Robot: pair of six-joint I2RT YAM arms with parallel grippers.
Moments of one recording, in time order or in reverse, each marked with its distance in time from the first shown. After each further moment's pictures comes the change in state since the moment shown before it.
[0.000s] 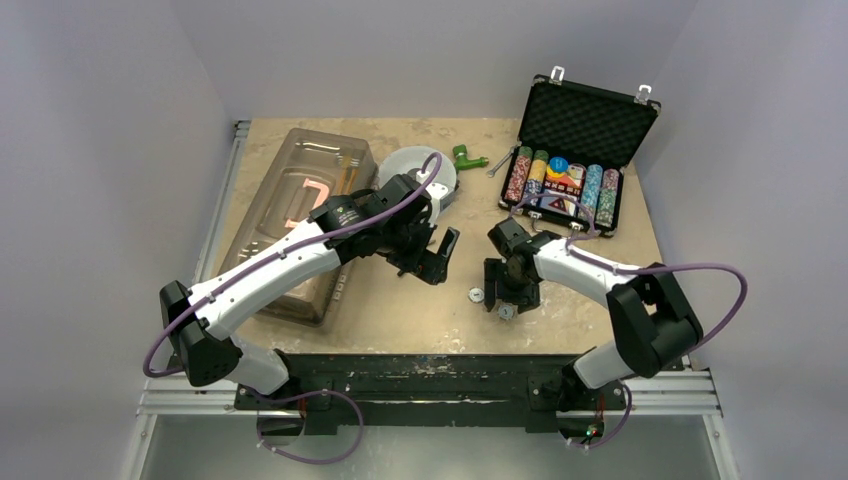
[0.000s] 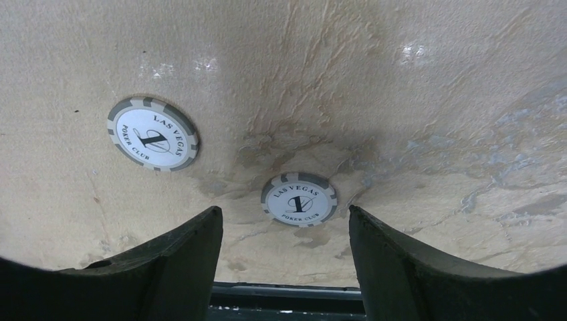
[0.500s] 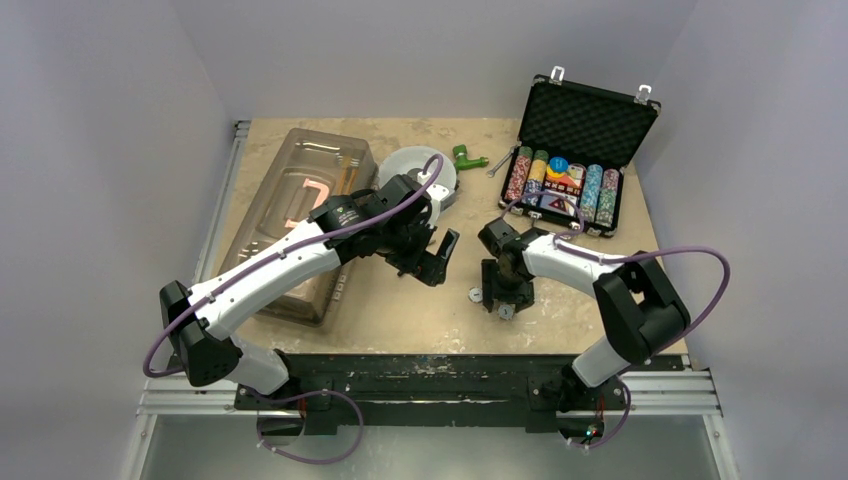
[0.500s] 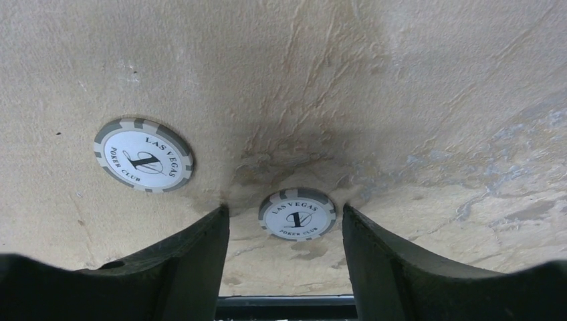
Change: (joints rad) left arm 0.000 0.000 0.000 -0.009 0.006 0.022; right arm 0.037 0.077 0.039 -0.011 0.055 0.005
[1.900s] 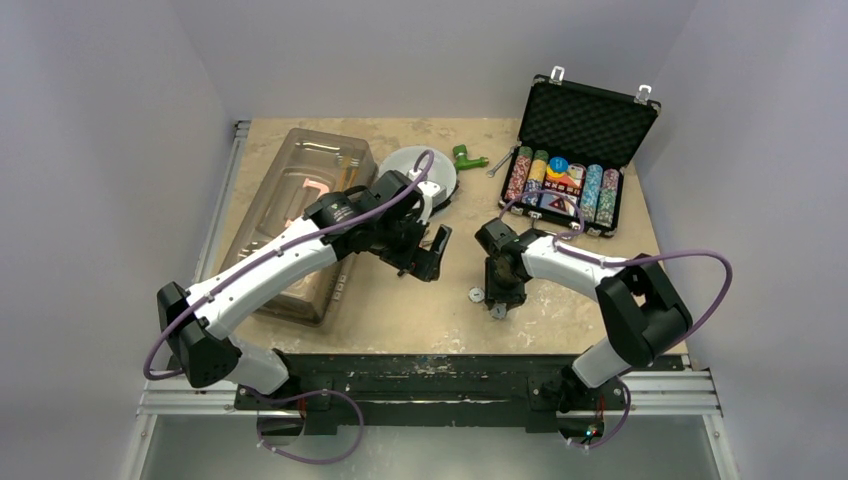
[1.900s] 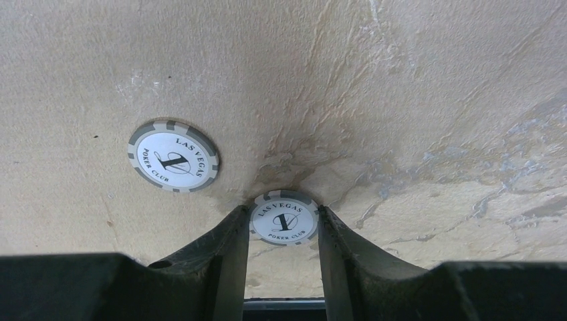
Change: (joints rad) left arm 0.039 -0.004 -0.014 -0.004 0.021 -0.001; right arm 0.033 -0.010 0.010 0.009 0.021 0.058
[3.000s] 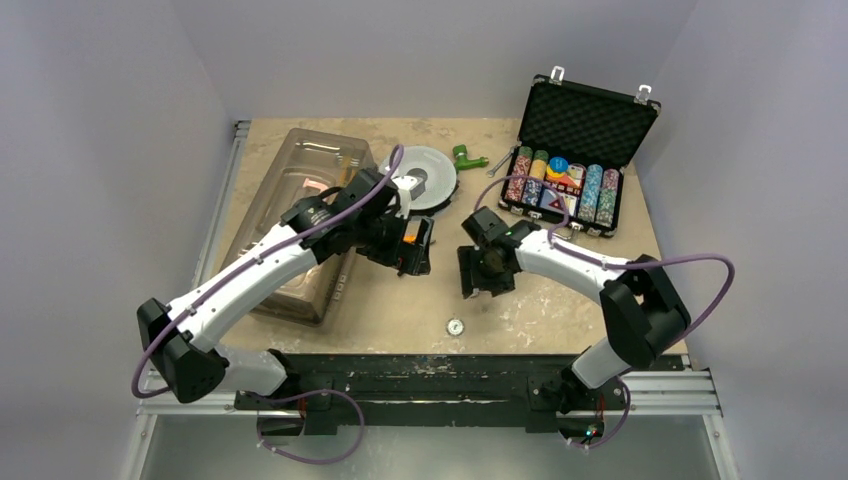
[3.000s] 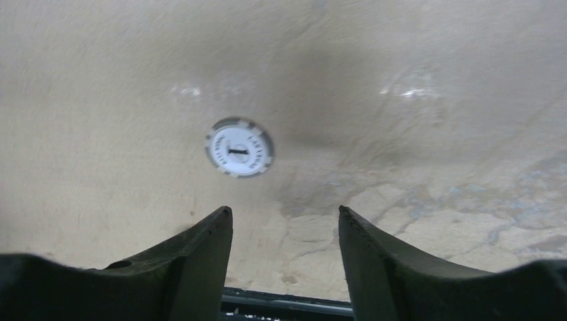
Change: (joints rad) left arm 0.106 -0.088 -0.108 0.071 0.087 -0.043; right arm 0.026 -0.002 0.119 0.016 -0.068 -0.076
